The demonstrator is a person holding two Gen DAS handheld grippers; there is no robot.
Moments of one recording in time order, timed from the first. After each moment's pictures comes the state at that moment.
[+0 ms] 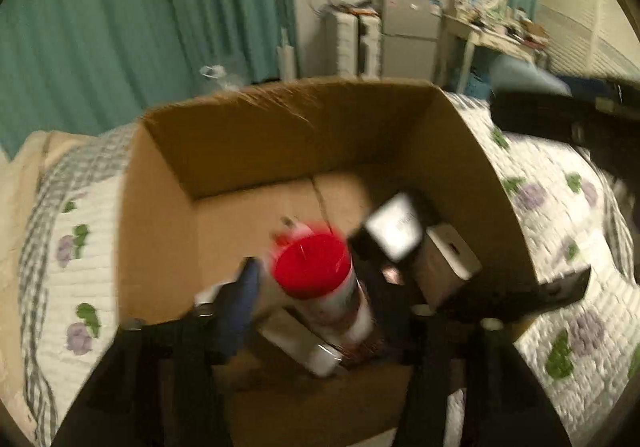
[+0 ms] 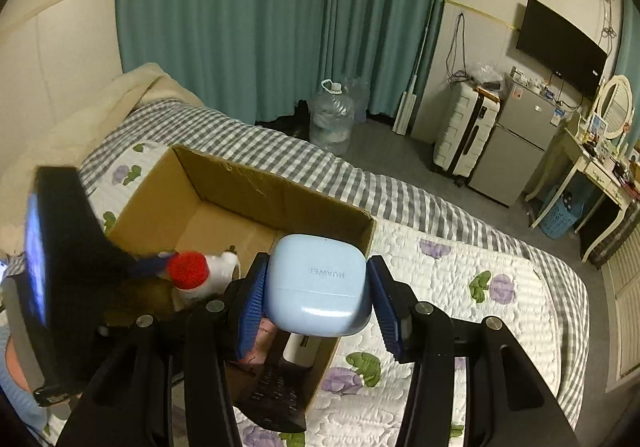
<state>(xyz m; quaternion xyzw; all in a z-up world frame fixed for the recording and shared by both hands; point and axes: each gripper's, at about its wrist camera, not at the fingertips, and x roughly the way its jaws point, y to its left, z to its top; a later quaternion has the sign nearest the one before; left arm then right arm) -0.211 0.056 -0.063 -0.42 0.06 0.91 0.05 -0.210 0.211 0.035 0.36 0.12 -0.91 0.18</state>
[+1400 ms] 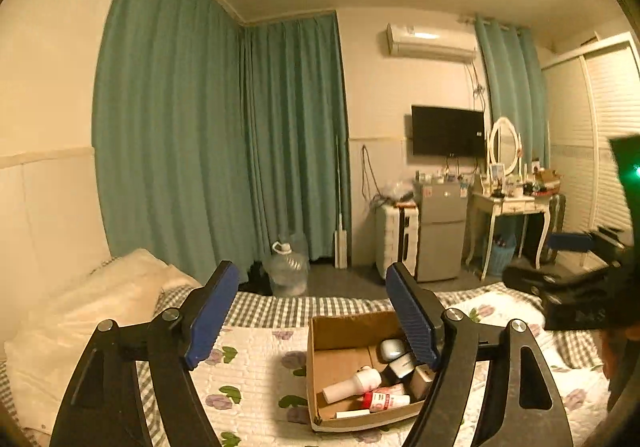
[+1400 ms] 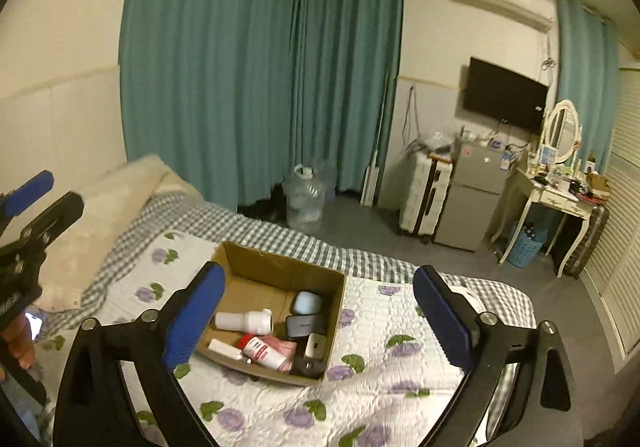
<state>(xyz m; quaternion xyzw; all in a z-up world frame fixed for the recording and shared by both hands) -0.012 -0.017 0.143 -0.09 0.02 1.00 -0.02 -0.043 0.224 0.168 0.21 0.07 -0.97 0.13</state>
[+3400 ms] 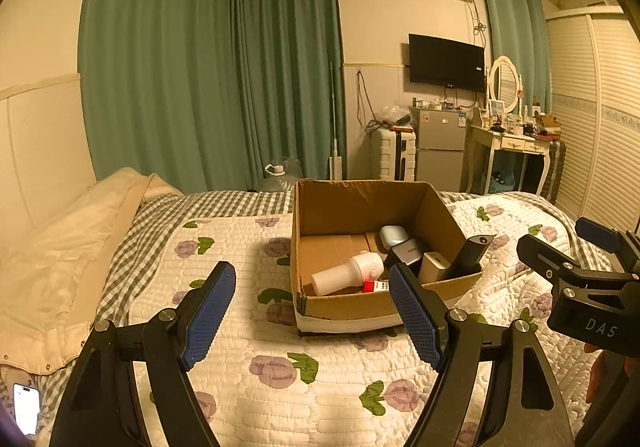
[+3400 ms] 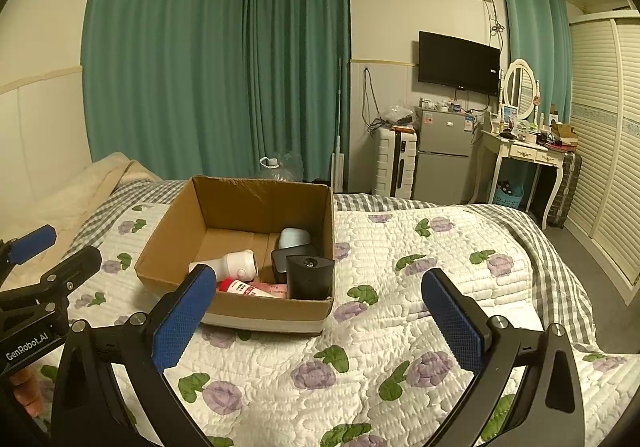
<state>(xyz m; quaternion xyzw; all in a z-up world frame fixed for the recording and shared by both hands) -0.029 0.000 0.001 -0.21 0.03 0.98 -0.02 -0.024 0.226 0.018 0.21 0.01 -0.98 0.06</state>
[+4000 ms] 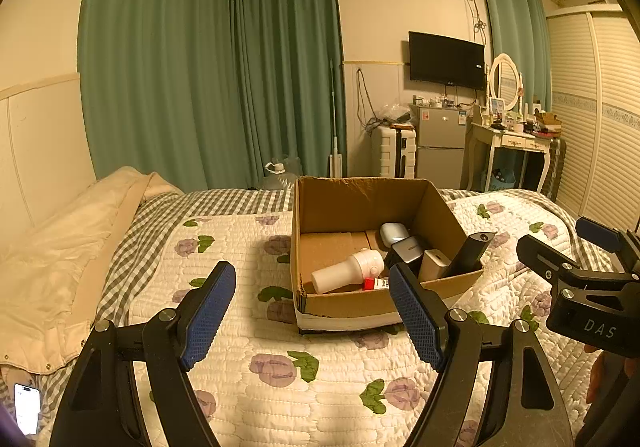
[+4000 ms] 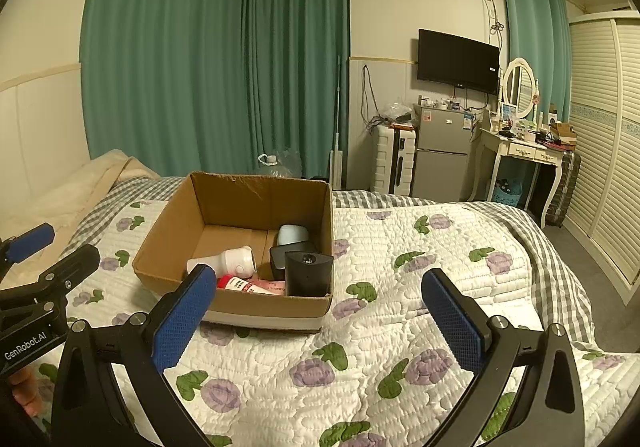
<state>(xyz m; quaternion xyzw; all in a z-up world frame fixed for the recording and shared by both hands) -0.029 0.001 0.000 -0.21 0.03 0.98 -0.02 -0.024 0.227 0.015 0.22 0.02 -0.97 0.06</state>
